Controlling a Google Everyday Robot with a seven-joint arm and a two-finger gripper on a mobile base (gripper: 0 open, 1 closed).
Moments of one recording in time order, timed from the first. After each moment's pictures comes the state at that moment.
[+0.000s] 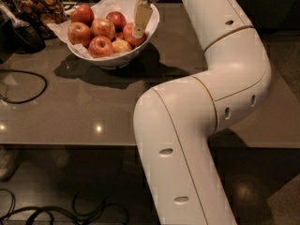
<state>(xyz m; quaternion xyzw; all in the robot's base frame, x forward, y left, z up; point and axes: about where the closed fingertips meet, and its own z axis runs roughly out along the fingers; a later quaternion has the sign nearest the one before) 0.749 0.020 0.961 -0.68 0.70 0.01 0.22</state>
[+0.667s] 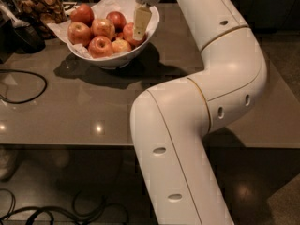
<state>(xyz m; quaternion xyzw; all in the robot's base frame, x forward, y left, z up) 0.752 0.020 0.949 -0.69 0.70 0.00 0.20</state>
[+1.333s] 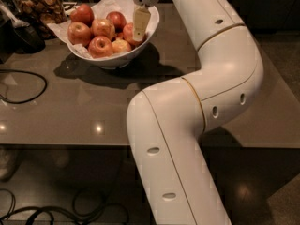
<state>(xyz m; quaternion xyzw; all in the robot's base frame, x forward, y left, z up) 0.753 0.021 0.947 -0.69 0.70 -0.01 0.19</state>
